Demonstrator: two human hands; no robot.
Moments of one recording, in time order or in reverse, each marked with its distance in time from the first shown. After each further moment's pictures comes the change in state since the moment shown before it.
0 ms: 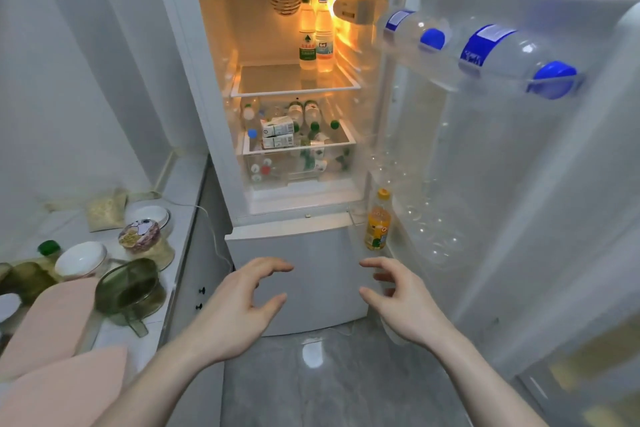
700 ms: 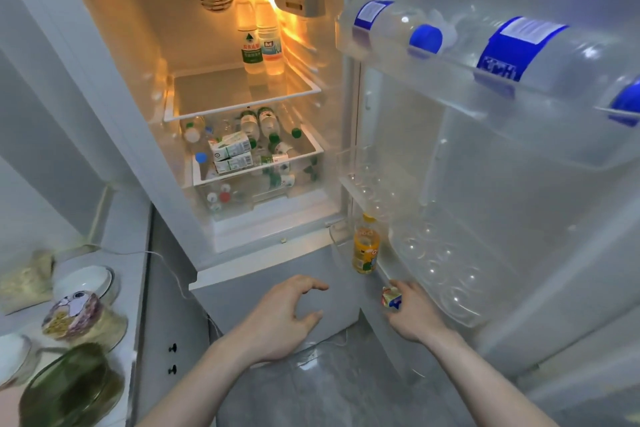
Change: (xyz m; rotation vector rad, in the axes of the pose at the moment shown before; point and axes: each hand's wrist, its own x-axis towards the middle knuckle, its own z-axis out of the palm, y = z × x) left_hand 0.161 -0.025 0.051 0.069 -0.376 0.094; right_hand 0.117 0.083 0.004 -0.198 -0.060 0.509
